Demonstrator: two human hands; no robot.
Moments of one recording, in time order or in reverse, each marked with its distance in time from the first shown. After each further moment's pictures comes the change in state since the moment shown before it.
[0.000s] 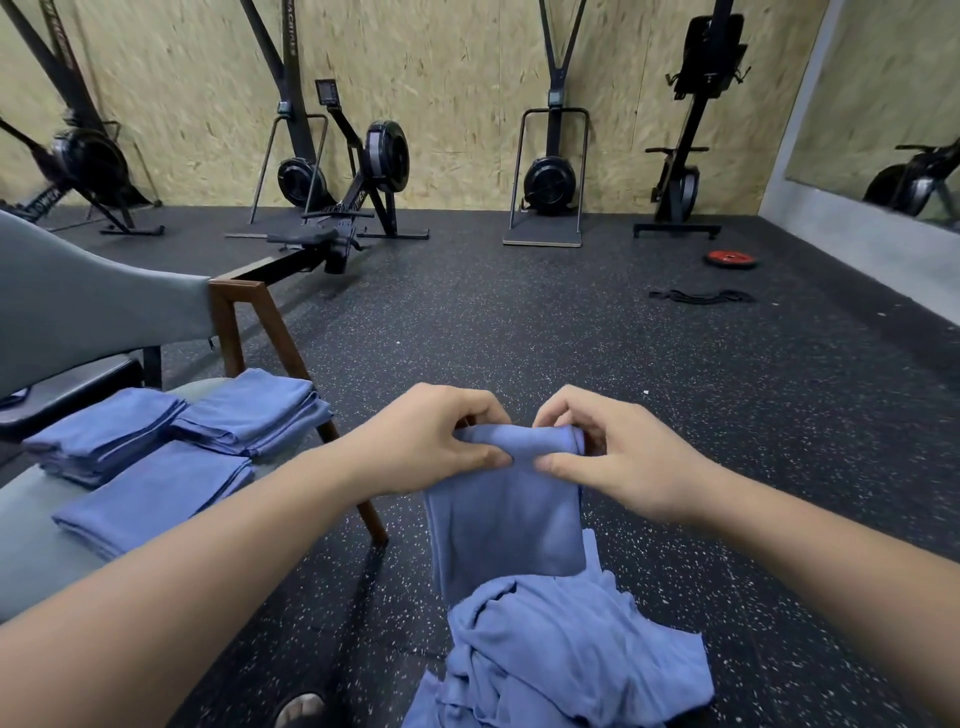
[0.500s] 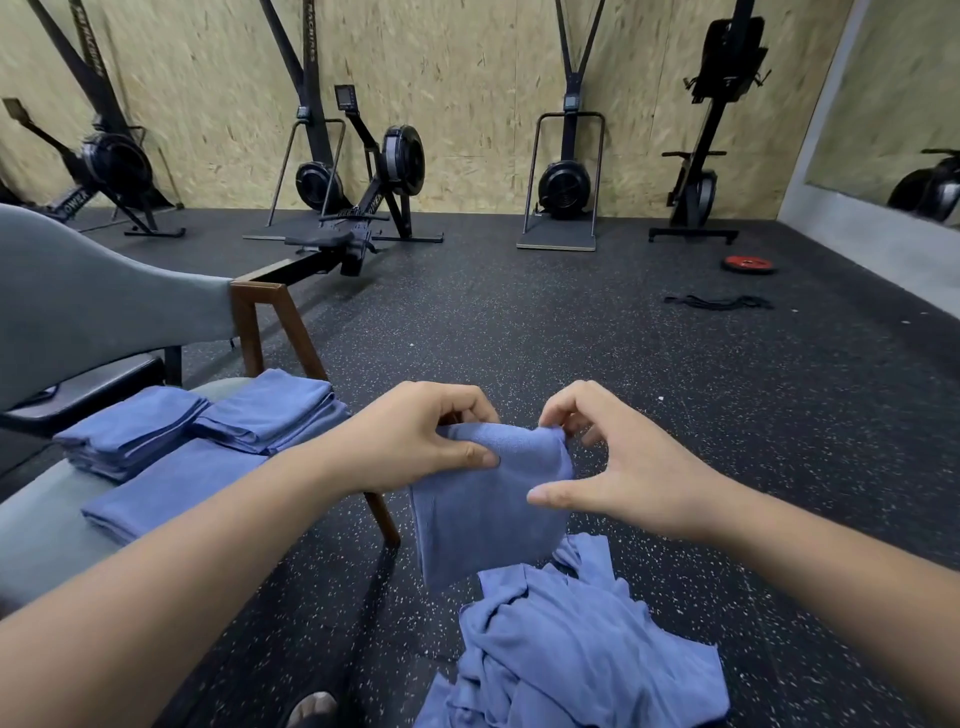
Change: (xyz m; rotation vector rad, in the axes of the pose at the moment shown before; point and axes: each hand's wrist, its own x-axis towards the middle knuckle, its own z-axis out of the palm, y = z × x) left_hand -0.017 -0.016 -0.022 -0.074 -0.016 -0.024; right_hand 0.001 -0.018 0.007 -0.104 0.020 -0.048
